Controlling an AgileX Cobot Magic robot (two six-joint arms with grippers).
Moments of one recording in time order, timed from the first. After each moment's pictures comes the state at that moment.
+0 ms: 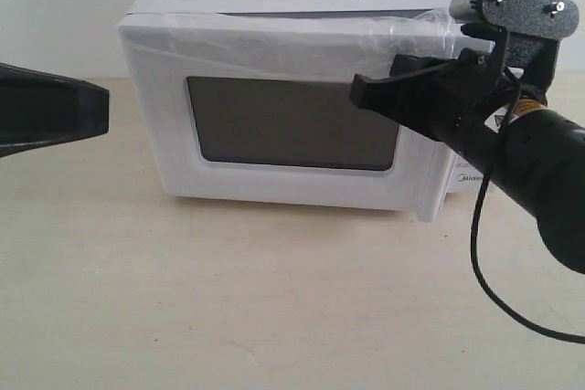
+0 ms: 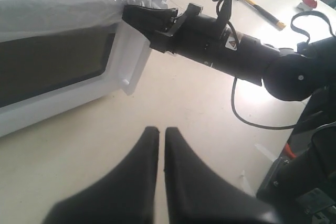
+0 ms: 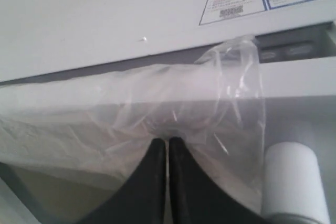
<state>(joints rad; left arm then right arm) -0.51 0.79 -0.76 -0.83 0.66 0.56 0.64 1.46 -0.58 0.49 -0.72 -0.05</state>
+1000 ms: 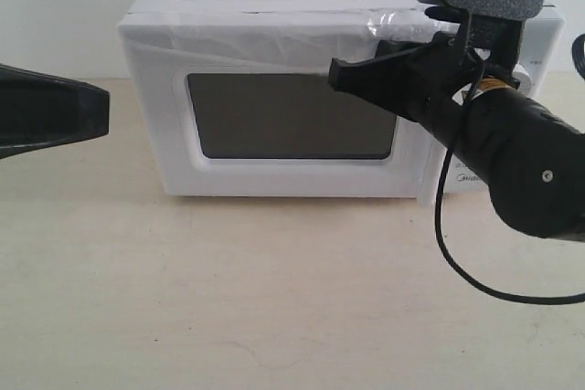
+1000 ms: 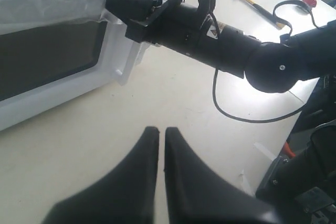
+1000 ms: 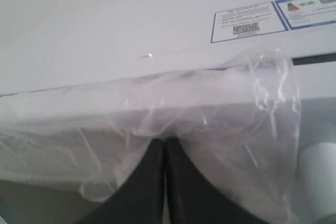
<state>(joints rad) -0.51 0.79 -0.76 -0.83 0.67 0.56 0.65 1.54 -0.68 0.59 -0.72 -0.17</state>
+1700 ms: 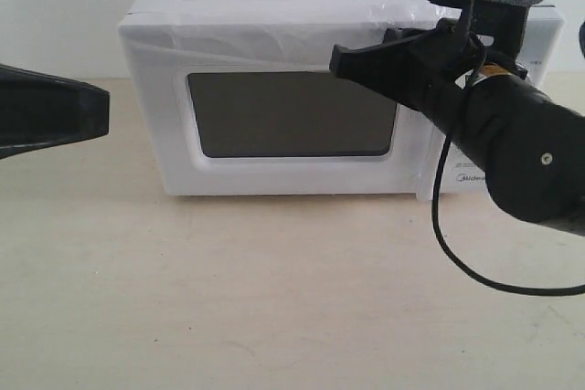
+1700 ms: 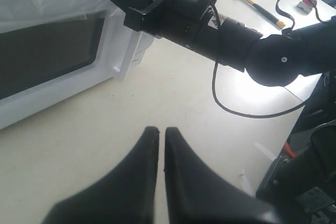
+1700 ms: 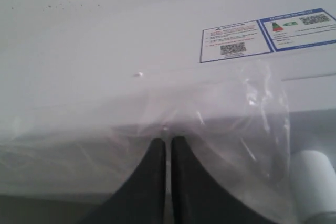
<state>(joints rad) -0.51 0.79 -0.76 -0.83 0.67 0.56 0.67 1.53 -0.71 0.67 -0.72 -0.26</state>
